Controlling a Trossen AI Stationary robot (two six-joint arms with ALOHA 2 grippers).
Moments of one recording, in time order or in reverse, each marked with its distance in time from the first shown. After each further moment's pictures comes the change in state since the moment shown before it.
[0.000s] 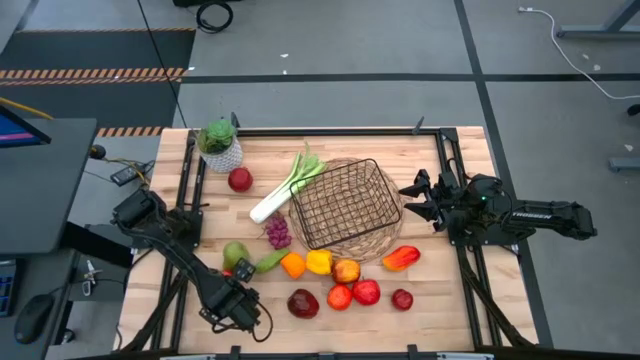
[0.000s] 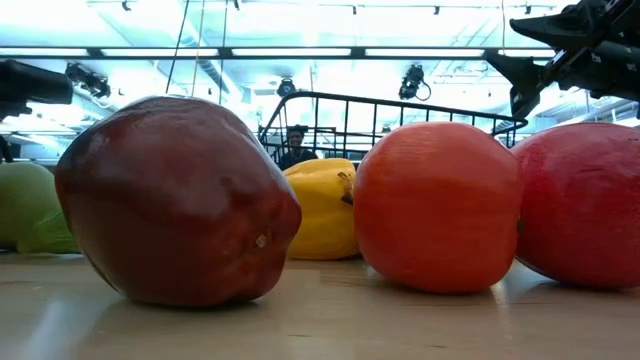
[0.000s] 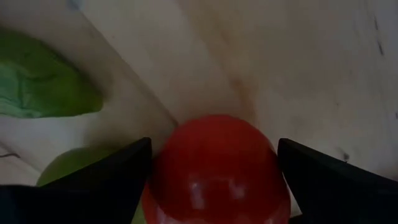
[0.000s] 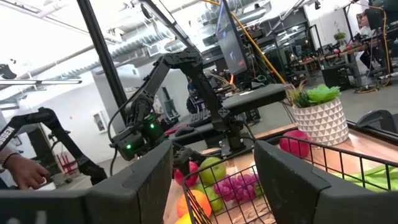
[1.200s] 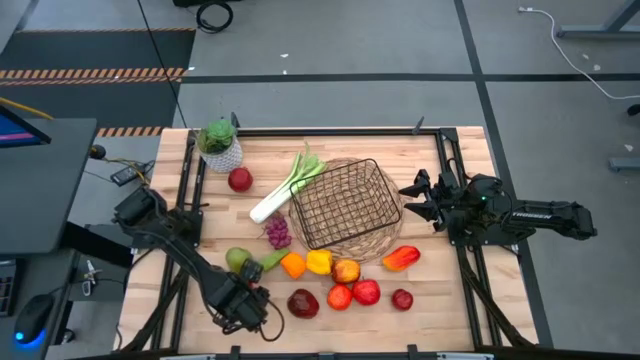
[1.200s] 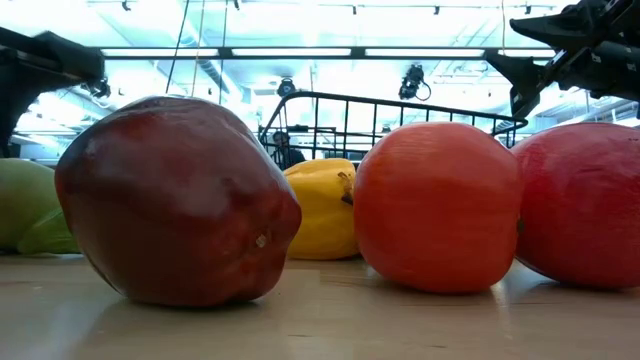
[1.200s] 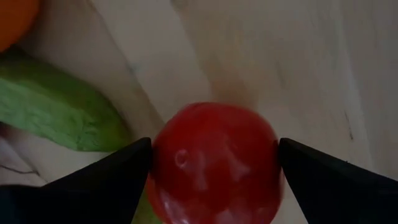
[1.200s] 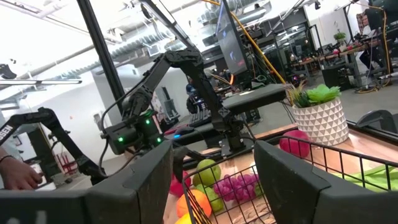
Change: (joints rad) left arm 0.046 -0.002 0.060 0.082 -0.051 -0.129; right arm 0.000 0.000 0.000 0.000 0.000 0.000
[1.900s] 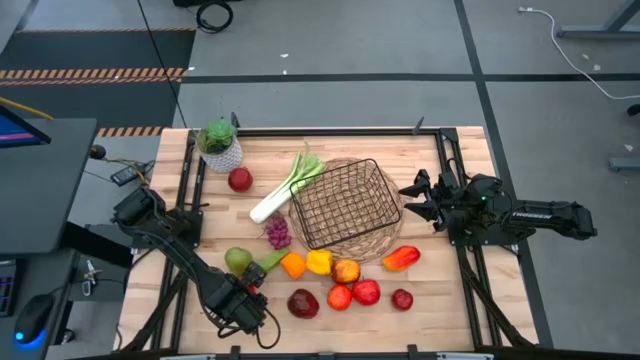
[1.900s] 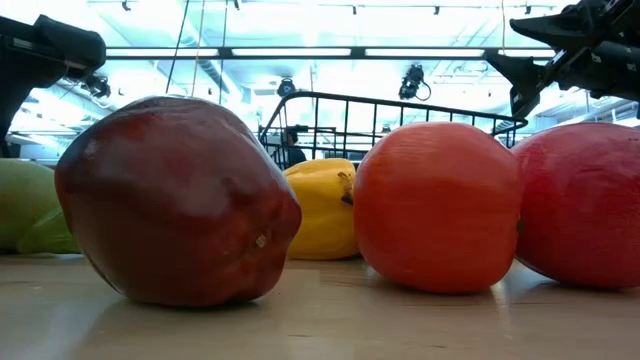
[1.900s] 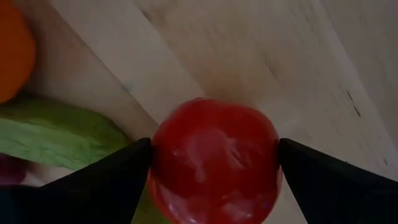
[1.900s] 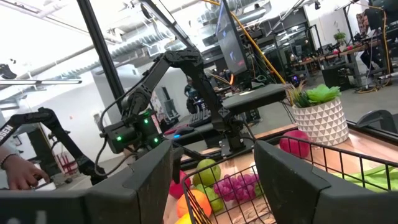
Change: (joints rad) left arm -0.025 -0.003 0.003 -0.003 -0.015 0.196; right arm 0.000 0.000 0.000 0.000 0.000 0.000
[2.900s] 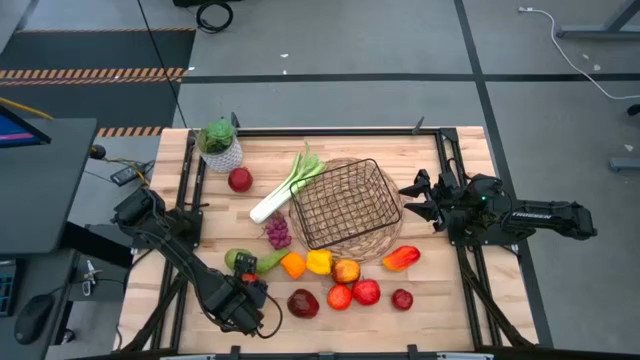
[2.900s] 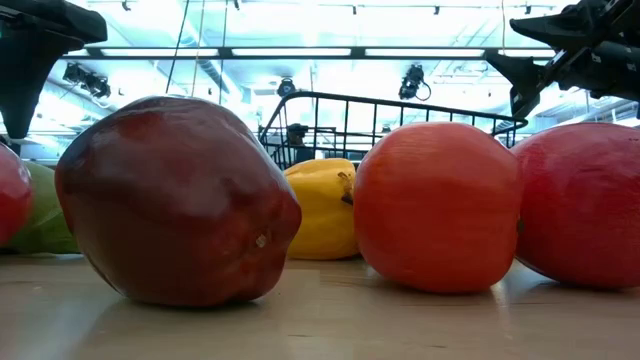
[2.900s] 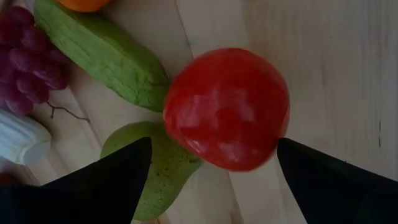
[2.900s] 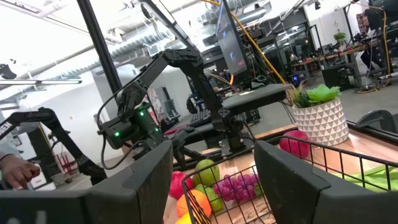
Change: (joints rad) left arm -0.007 0.001 0.092 -0.181 -0.115 -0.370; right arm 0.000 0.000 0.000 0.000 0.000 0.000
